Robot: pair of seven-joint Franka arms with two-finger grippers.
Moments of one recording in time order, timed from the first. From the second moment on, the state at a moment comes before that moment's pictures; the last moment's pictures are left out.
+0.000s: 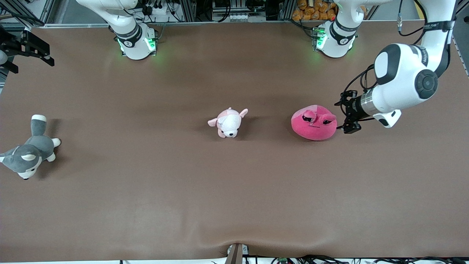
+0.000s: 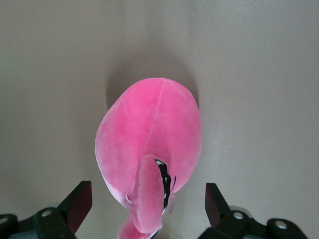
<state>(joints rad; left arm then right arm) 0.00 0.08 -0.17 -2.14 -0.26 2.04 -1.64 -0.09 -0.08 0.09 -1.46 0.02 1.31 -0.21</state>
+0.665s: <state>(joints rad) 0.00 0.11 -0.17 -2.14 -0.26 2.05 -1.64 -0.09 -0.08 0.09 -1.46 0.02 1.31 -0.21</state>
